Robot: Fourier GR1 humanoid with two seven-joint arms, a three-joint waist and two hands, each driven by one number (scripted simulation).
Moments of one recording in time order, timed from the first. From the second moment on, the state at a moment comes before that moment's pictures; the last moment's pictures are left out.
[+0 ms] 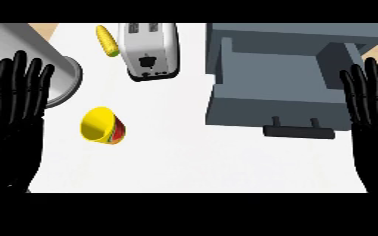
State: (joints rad) left arm -0.04 0.09 0.02 -2.10 -0.01 0.01 0.02; right arm 0.00 -0.10 -0.02 -2.10 0.02 0.01 -0.01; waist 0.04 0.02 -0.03
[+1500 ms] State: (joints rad) left arm 0.10 0.20 0.22 -1.62 0.33 -0.42 -0.16; right arm -0.04 -0.14 -0.07 -1.99 0.01 0.10 -0.01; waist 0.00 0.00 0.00
